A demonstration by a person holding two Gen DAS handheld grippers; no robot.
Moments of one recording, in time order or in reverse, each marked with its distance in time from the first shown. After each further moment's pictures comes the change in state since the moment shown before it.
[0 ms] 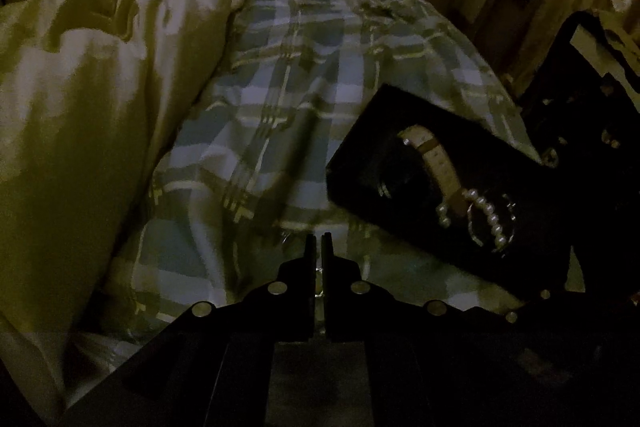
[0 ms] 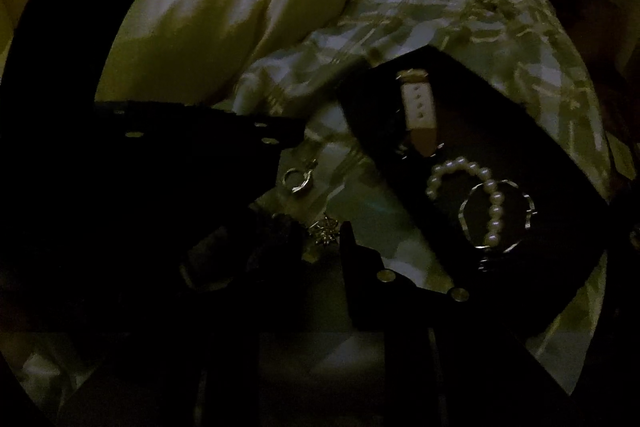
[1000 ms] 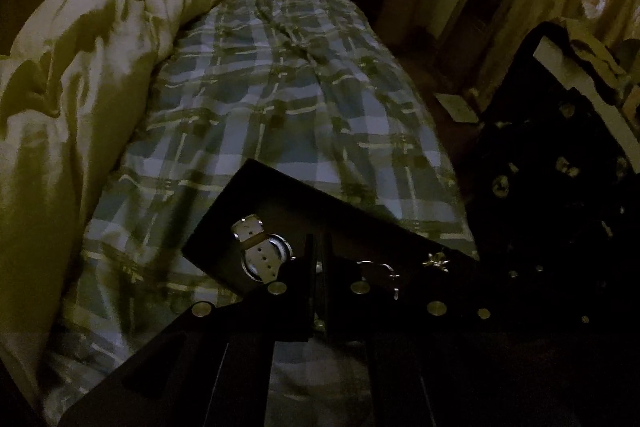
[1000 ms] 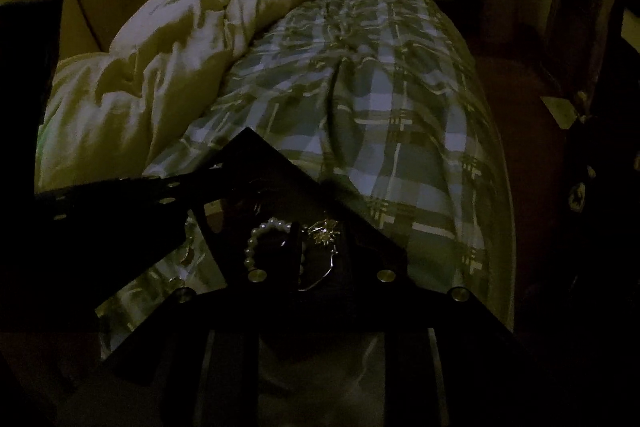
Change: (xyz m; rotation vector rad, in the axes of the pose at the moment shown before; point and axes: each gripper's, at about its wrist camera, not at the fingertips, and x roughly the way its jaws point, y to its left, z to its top) left arm -0.010 -0.086 0.043 0.031 -0.055 -0.087; right arm -0.059 -0.110 0.010 0.241 -0.149 -0.154
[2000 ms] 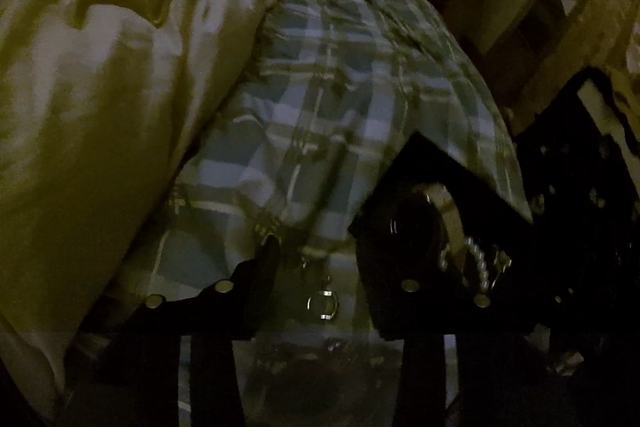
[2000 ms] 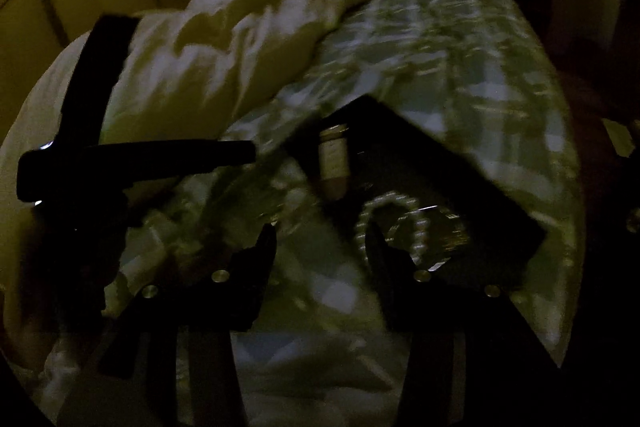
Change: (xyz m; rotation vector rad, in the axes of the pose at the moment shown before) left arm -0.007 0.122 -0.029 -0.163 0.069 0.016; right arm 0.014 0.070 -0.023 -0.143 0.049 0.231
